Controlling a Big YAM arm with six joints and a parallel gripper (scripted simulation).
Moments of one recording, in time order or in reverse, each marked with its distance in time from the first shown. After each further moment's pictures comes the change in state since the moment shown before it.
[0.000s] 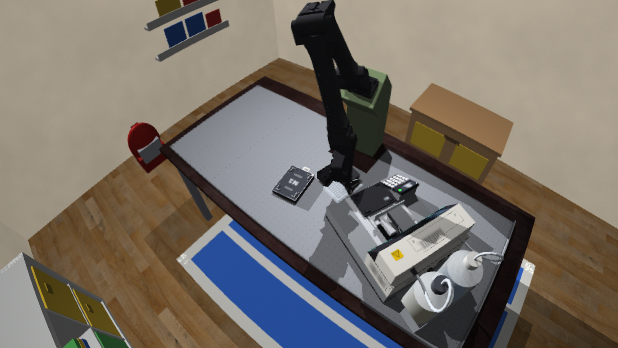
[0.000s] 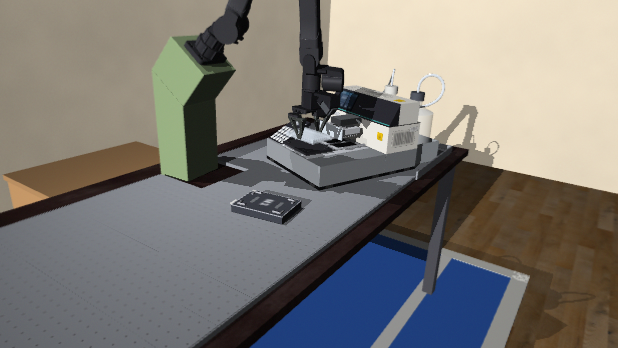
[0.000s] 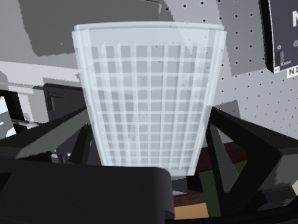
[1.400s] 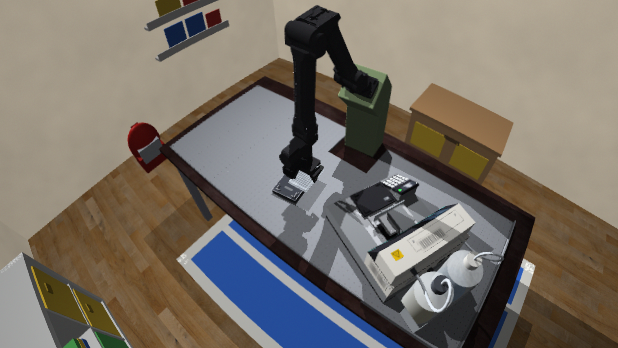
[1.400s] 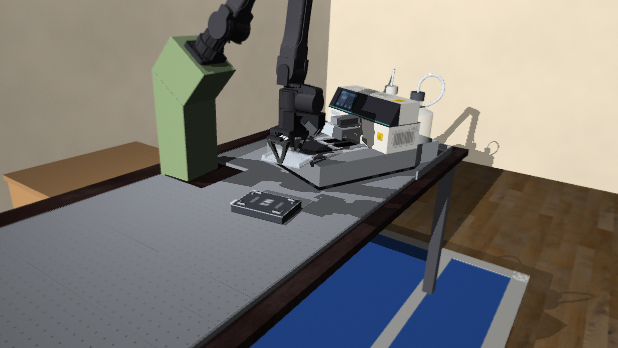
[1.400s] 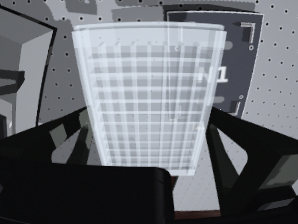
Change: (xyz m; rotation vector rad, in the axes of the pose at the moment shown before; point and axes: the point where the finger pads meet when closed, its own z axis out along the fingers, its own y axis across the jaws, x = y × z) arm -0.066 -0.144 0.029 -0.004 -0.004 -0.313
